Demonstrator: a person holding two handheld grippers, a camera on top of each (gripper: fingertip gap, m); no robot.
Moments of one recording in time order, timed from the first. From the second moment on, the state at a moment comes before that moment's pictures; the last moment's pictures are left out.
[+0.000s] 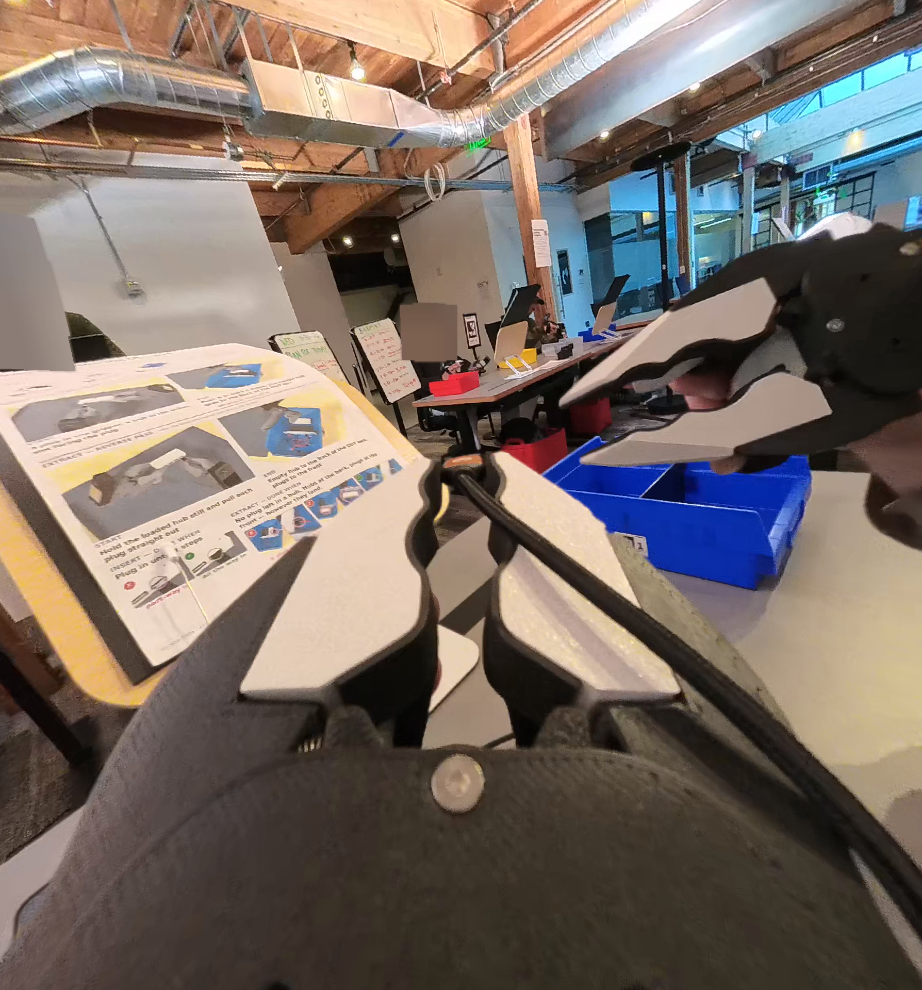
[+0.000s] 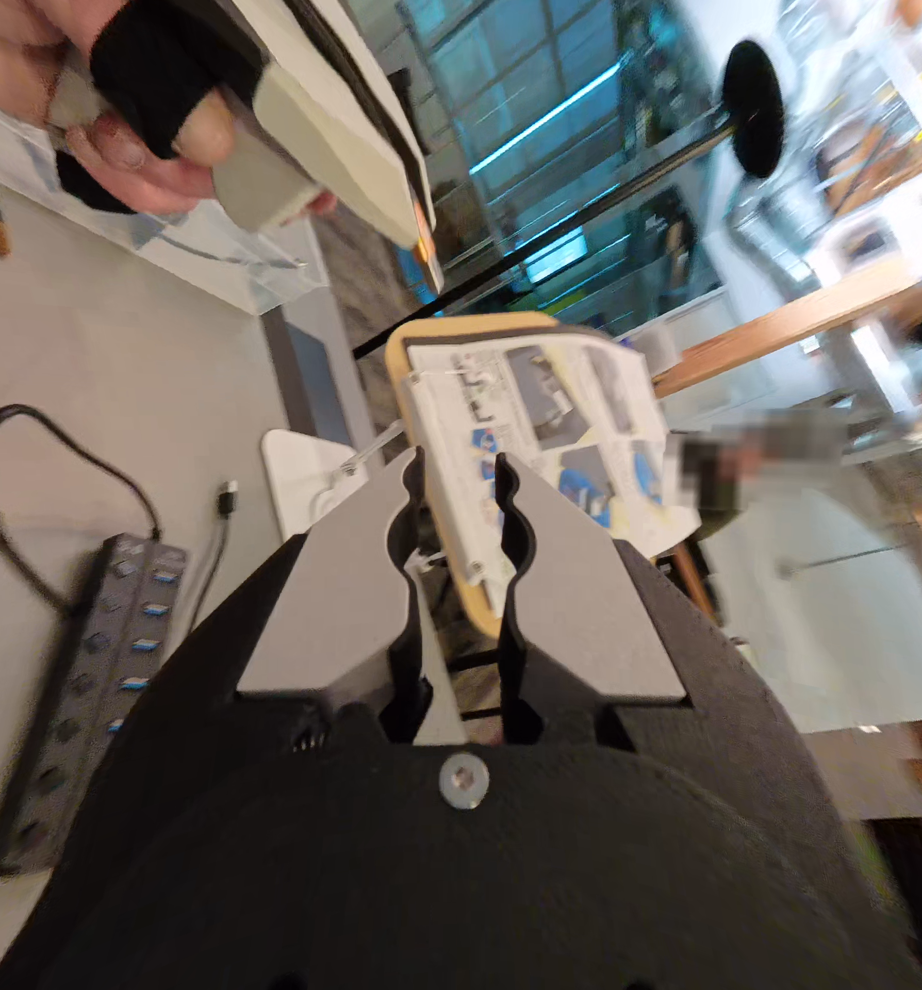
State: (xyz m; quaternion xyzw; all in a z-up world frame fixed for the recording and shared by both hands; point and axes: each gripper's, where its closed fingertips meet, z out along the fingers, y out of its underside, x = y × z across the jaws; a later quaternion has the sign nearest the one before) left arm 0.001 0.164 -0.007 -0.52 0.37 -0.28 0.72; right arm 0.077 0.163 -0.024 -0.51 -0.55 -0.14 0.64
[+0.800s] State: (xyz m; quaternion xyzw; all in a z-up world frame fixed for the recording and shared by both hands) left arm -0.011 0.169 0.001 -0.51 0.37 -0.27 0.73; right arm 0.169 0.125 -0.290 -0.83 -0.51 0.07 0.21
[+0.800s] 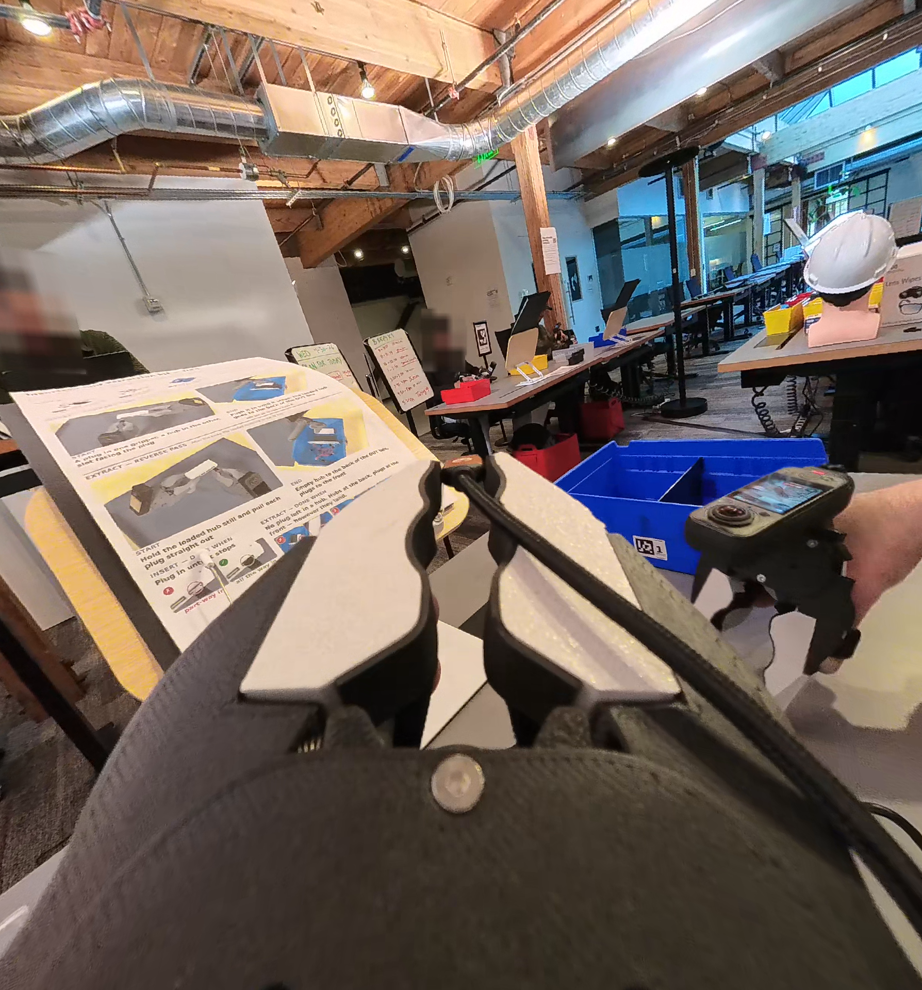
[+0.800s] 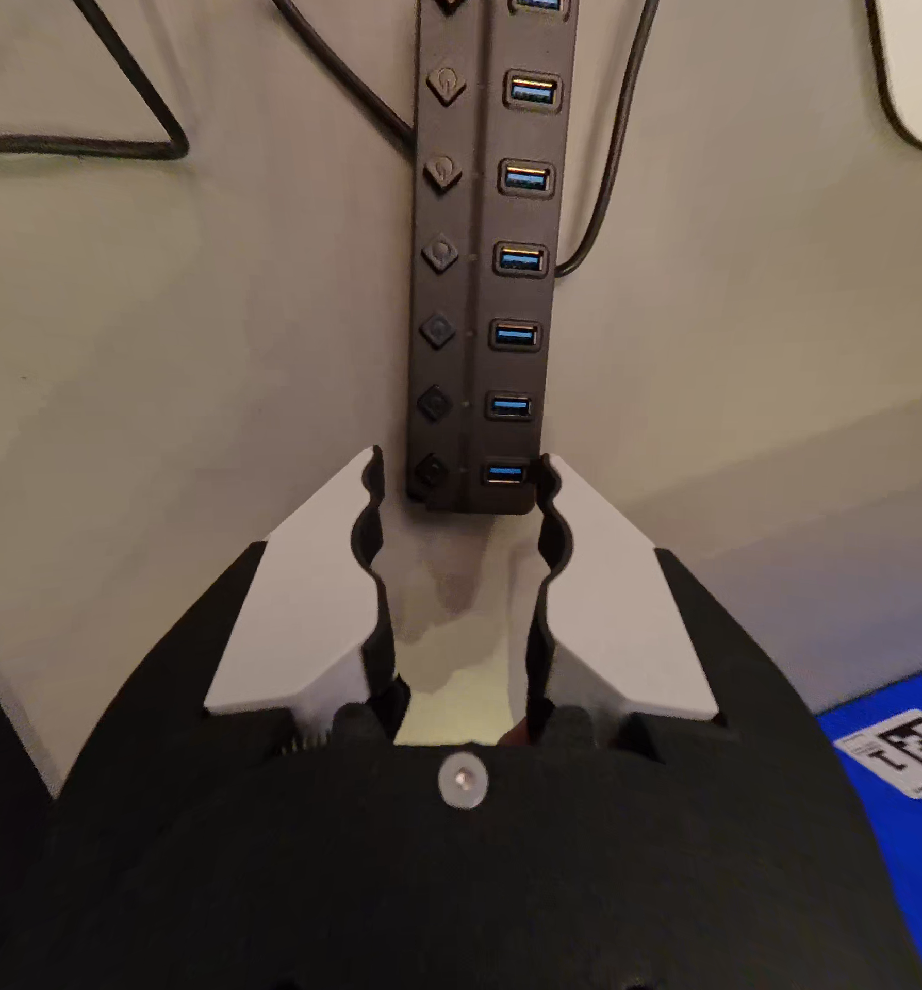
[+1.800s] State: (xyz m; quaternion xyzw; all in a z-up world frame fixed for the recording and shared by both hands) left arm -0.009 0.165 0.002 -0.51 0.37 -0.27 0.73; right arm 0.073 0.015 -0.278 -0.82 -0.50 0.19 0.20
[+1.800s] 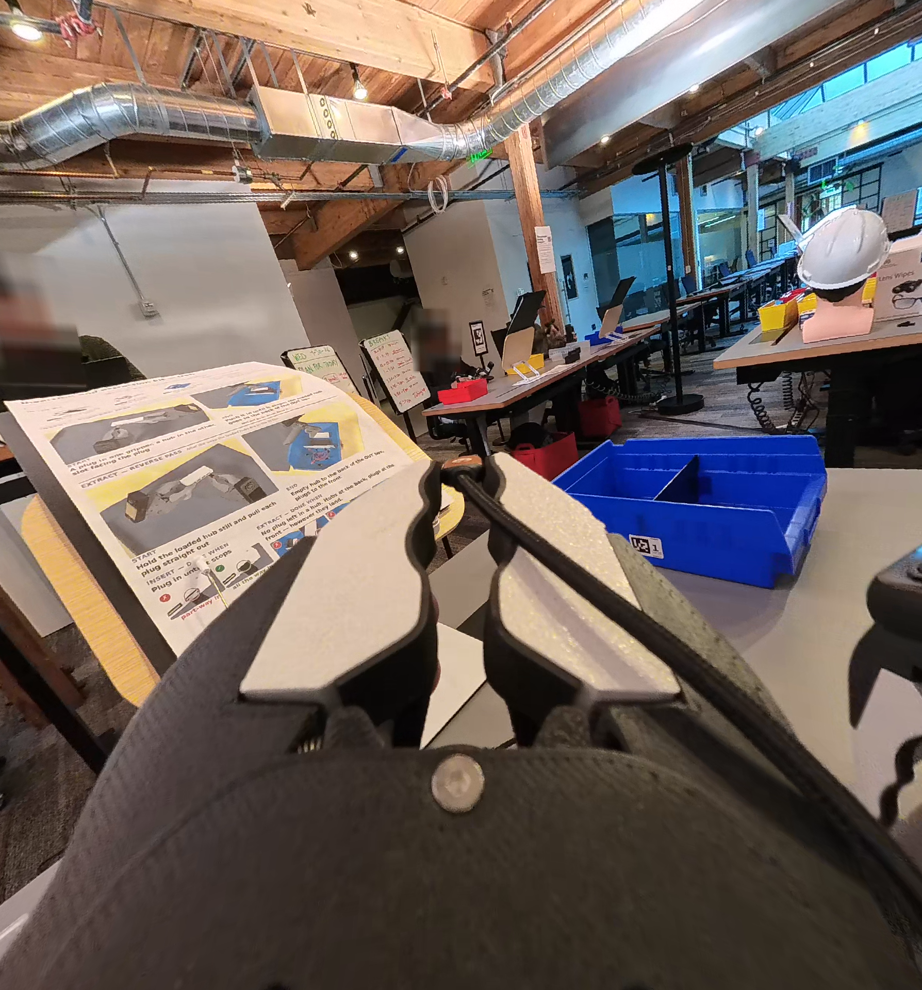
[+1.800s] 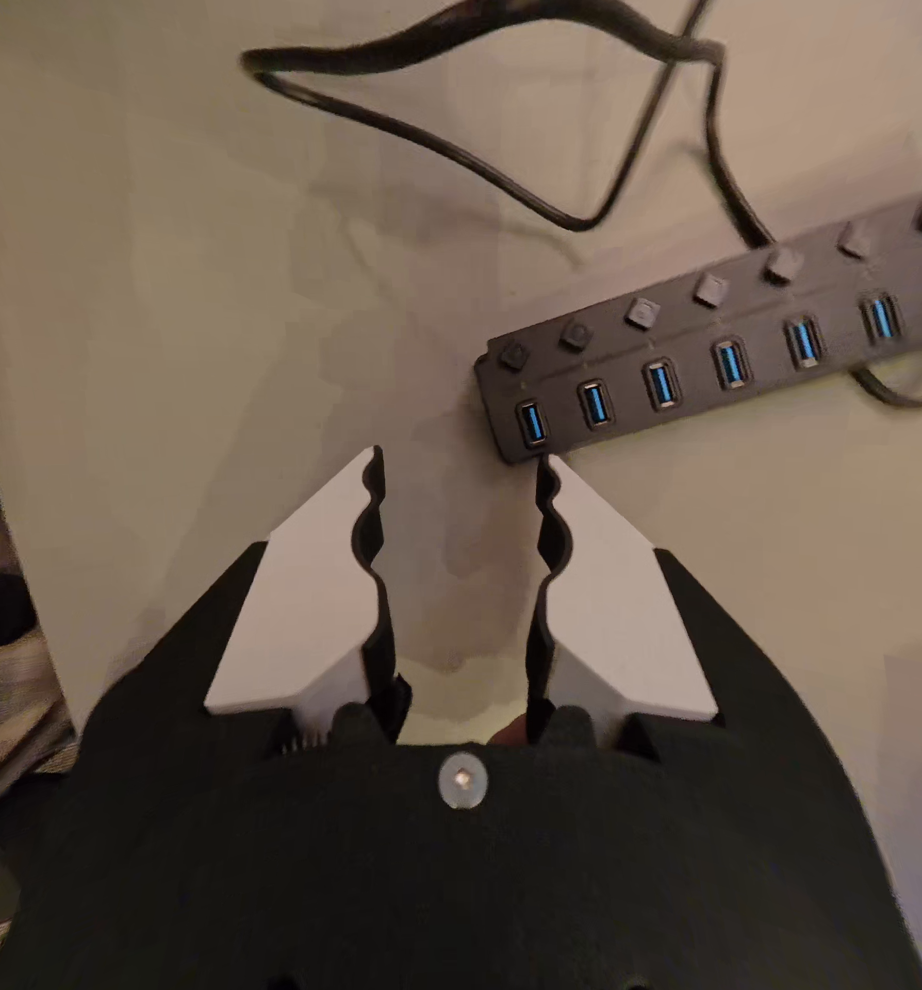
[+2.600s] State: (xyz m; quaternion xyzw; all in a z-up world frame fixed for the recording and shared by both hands) left arm -0.009 0.162 0.004 -0.50 0.39 -0.27 0.73; right arm 0.093 0.100 -0.237 -0.59 -0.73 0.15 0.31
